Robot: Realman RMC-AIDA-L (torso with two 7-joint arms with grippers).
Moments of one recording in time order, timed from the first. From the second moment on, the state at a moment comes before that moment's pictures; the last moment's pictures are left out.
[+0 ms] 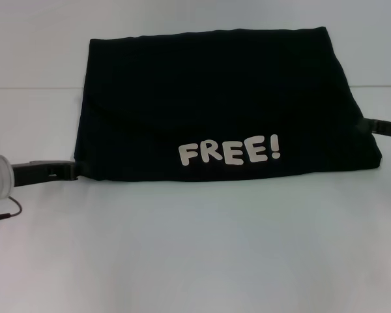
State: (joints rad) left arm -0.62 -2.06 0.52 0.60 2.30 1.07 -1.91; right arm 0.65 1.89 -0.30 -0.45 -2.22 -1.36 1.84
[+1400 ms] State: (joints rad) left arm -0.61 -2.05 0.51 0.64 2.33 1.12 -1.90; right arm 0.71 2.00 -0.48 -0.48 -2.42 -0.93 1.95
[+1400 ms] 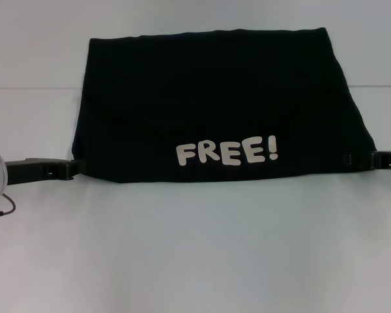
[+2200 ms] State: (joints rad) left arm -0.61 -2.05 0.51 0.64 2.33 1.11 -1.90; right arm 0.67 1.99 -0.47 -0.49 -2.38 -1.00 1.91
